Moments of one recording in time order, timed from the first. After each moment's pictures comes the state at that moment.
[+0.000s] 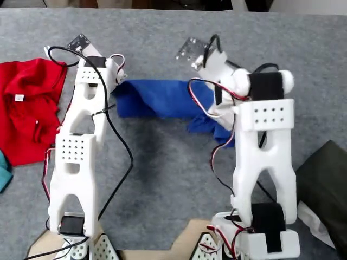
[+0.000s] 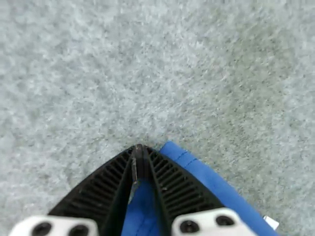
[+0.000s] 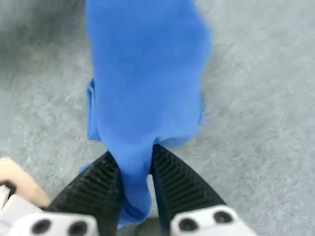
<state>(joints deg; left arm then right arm) -0.2 56.5 -51.1 68.3 35.5 -7.6 -11.9 -7.0 98.7 38.4</state>
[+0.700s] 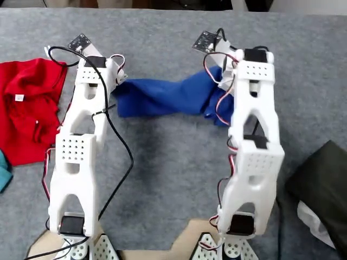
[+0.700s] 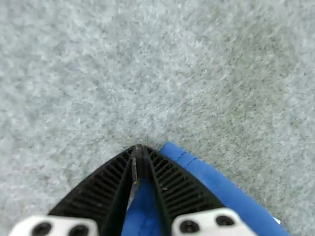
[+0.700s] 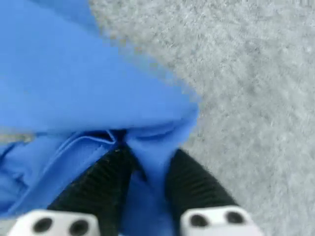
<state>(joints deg) -0.2 56.5 -51.2 68.3 35.0 2.1 41.5 -36.7 73.7 50.2</state>
